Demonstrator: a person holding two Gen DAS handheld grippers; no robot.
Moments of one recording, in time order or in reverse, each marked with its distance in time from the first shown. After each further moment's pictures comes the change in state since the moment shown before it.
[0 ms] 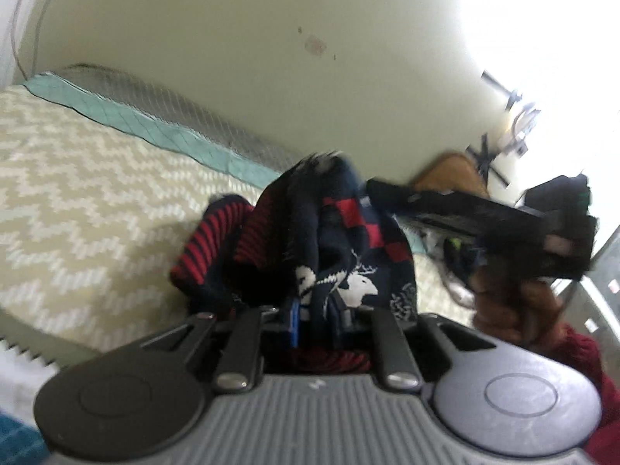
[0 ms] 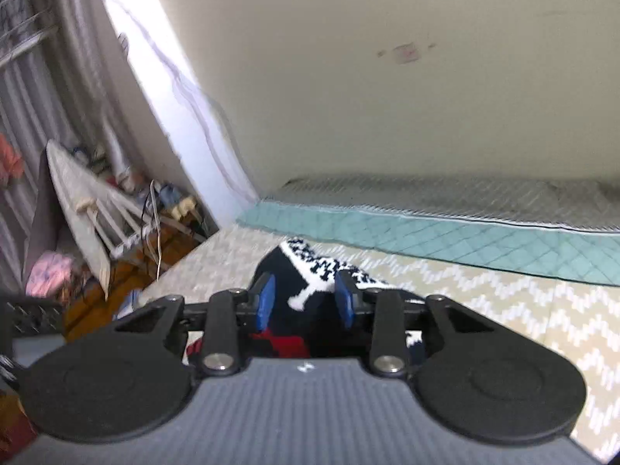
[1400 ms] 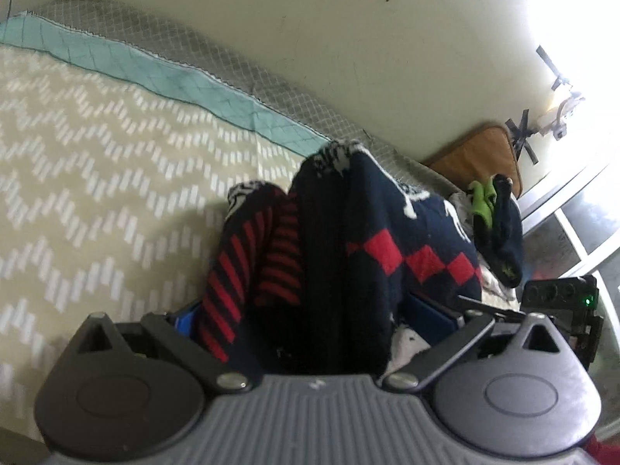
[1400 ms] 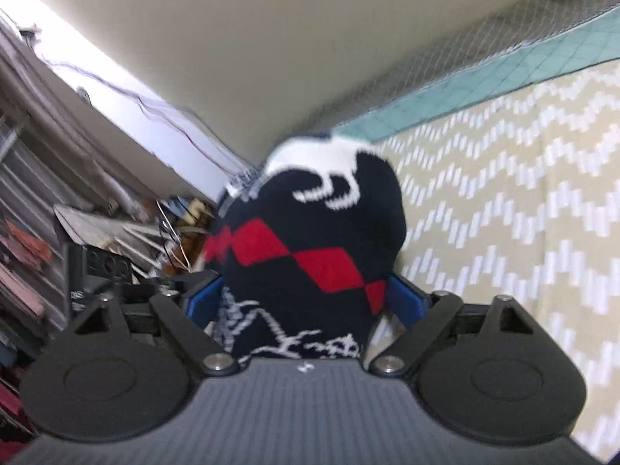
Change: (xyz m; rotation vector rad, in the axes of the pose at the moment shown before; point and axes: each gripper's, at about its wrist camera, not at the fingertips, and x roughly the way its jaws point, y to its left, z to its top) left arm 0.077 0.056 0.040 -0.059 0.213 -0.044; right arm 0.000 -0.068 -0.073 0.368 0.036 0.100
